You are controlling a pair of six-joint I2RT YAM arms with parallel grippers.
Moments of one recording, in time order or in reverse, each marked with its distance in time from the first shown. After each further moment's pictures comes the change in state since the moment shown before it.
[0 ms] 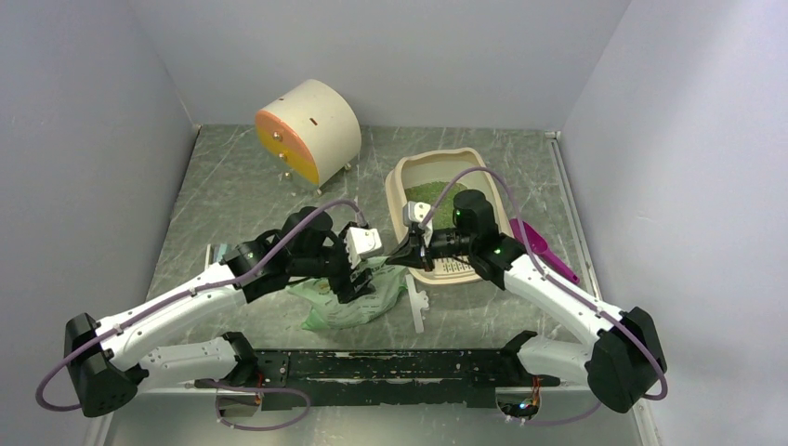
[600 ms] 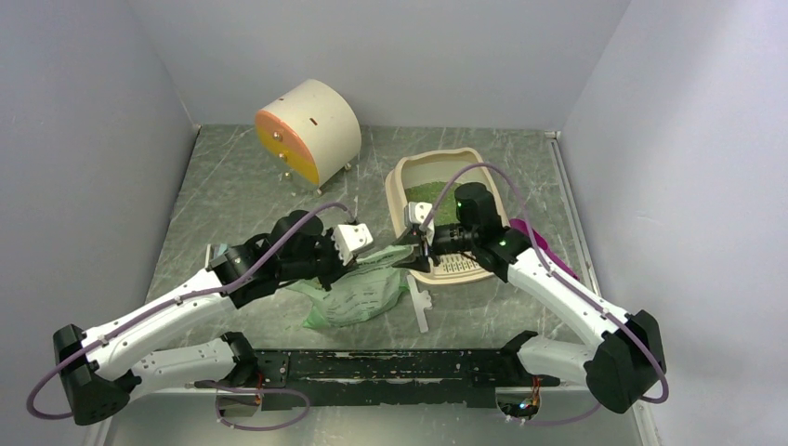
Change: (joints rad) left arm -0.006 -0.067 -0.002 -0.054 -0.182 -0.037; right arm -0.024 0.003 0.087 -0.216 0.011 -0.195
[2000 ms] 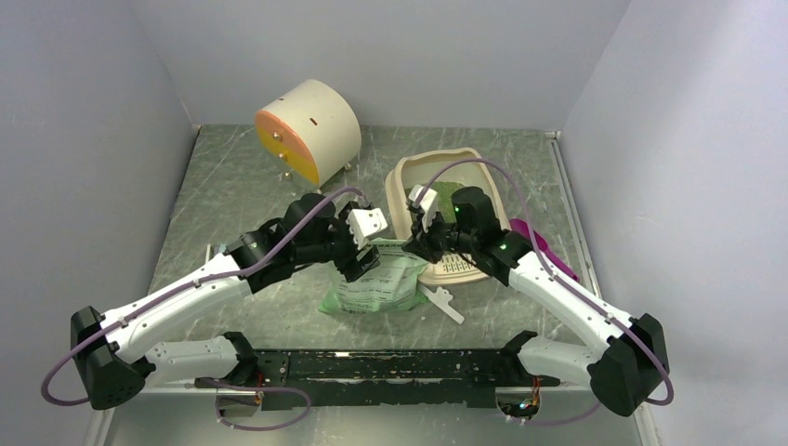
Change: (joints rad) left arm 0.019 0.131 0.094 0.101 0.040 0.076; right arm 0.032 -0.028 0.007 -0.068 0.435 0.317
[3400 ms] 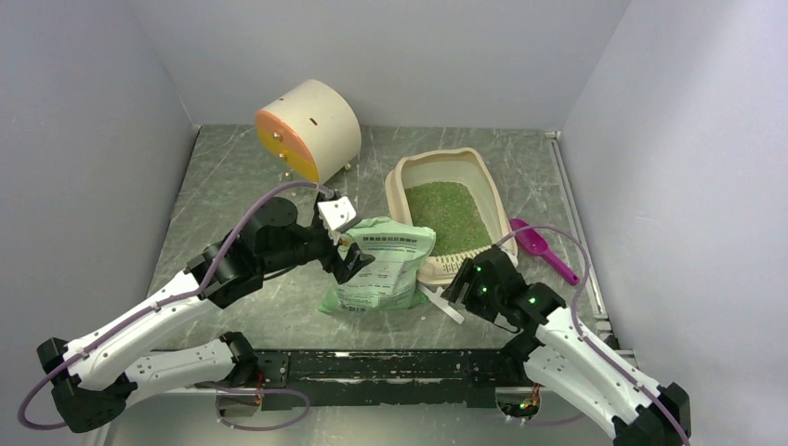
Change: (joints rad) left arm 0.000 -0.183 0.005 0.027 -0.035 -0.137; right arm -0.018 -0.444 -0.357 -0.491 0.531 1.215
